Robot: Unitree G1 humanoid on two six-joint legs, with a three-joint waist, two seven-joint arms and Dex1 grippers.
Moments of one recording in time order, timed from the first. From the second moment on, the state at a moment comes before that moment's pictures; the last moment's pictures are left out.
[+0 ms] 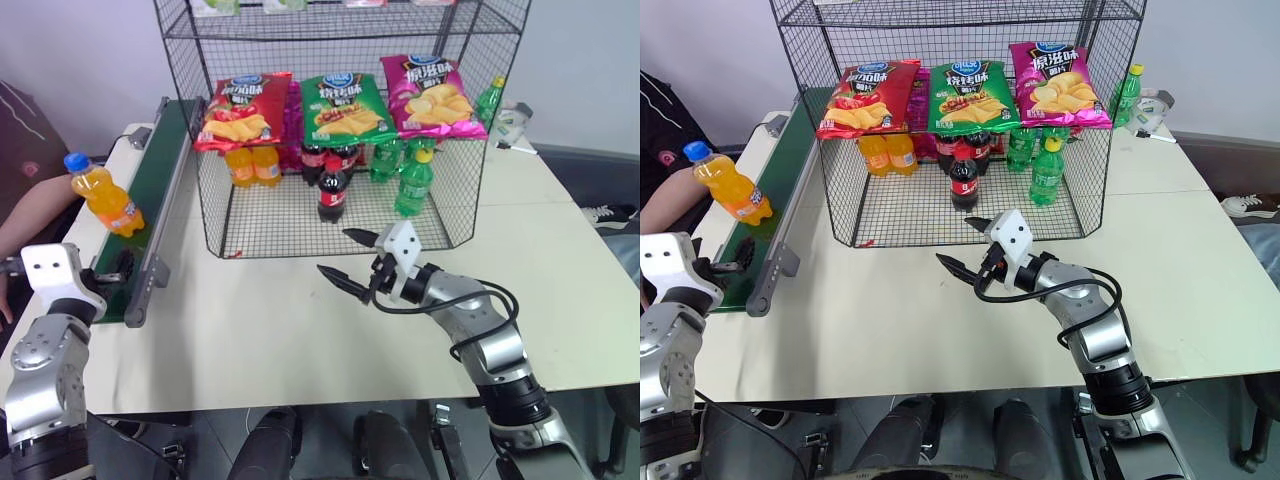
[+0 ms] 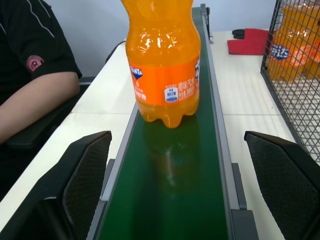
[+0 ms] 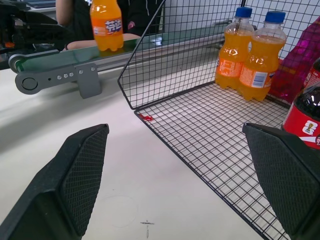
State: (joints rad) left arm -0.05 0.49 0.52 -0.04 -0.35 0.30 -0.26; right arm -0.32 -0.35 0.16 -0.19 0.28 0.32 0.70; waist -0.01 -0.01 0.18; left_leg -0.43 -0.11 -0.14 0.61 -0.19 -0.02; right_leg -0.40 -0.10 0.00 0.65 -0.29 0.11
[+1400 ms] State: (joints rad) left arm -0.08 0.51 0.57 -0.10 -0.39 0.30 -0.23; right arm -0.30 -0.35 0.16 -0.20 0.28 0.32 0.70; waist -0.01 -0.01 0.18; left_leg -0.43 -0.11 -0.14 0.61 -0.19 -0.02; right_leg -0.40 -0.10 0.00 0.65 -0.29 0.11
